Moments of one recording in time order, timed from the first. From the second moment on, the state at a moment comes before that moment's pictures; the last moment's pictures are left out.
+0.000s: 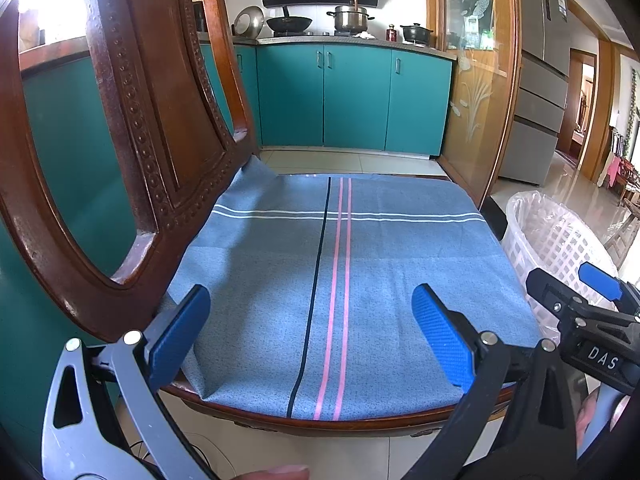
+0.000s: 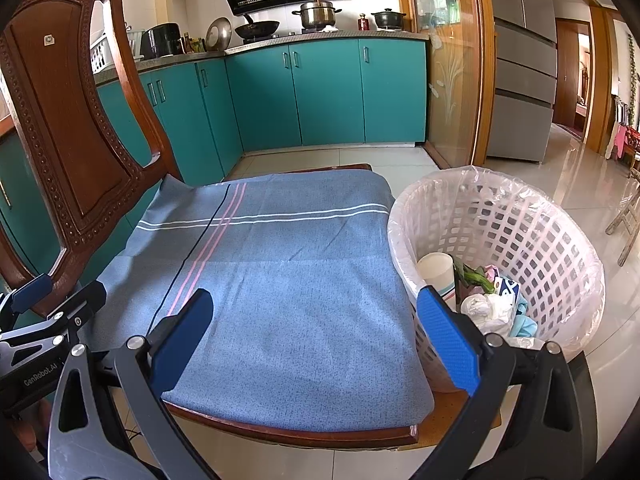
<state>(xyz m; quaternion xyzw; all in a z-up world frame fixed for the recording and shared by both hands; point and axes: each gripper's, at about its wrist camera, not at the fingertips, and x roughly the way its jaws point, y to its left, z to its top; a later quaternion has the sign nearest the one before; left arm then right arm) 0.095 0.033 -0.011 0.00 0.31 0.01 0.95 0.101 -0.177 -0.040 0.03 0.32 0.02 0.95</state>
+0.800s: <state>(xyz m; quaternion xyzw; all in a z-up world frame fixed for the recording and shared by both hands) 0.096 0.031 -0.011 0.00 0.32 0.00 0.95 0.100 -0.176 -0.041 0.03 0.32 0.02 0.95</state>
